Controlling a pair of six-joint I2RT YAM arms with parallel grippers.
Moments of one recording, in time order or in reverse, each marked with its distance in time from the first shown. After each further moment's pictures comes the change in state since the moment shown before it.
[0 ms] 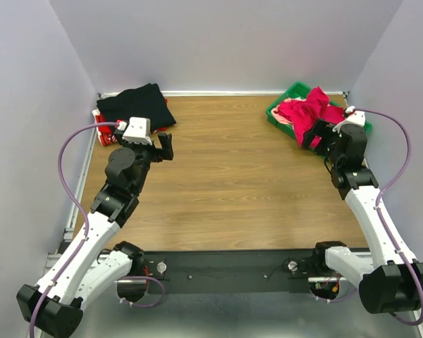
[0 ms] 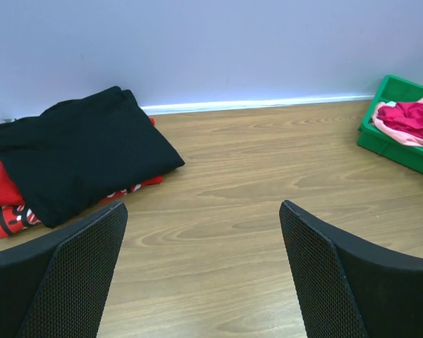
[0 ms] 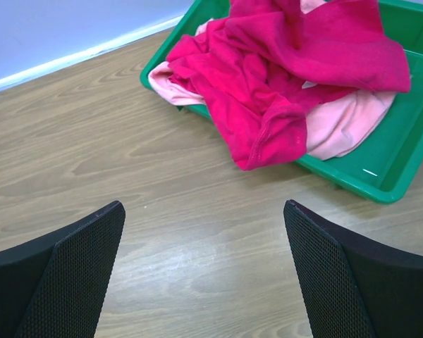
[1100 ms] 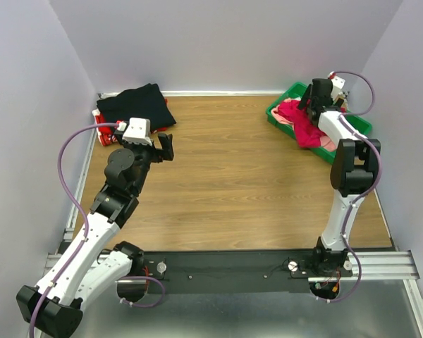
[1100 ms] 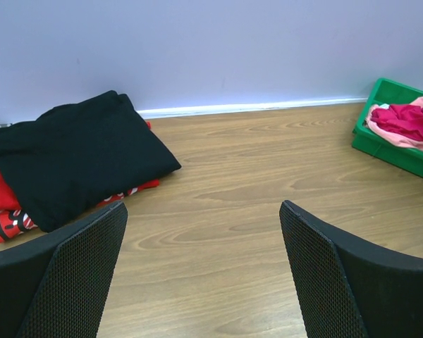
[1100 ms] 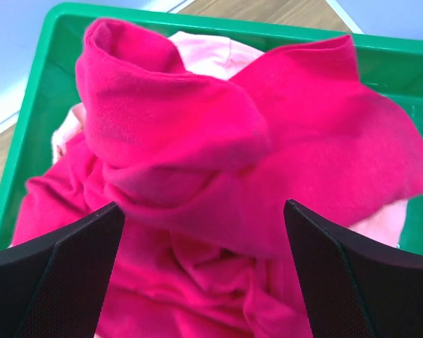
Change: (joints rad) left arm 0.000 -0.008 -0.003 0.008 0.014 -0.001; right arm -0.046 1.033 0.753 0.023 0.326 0.090
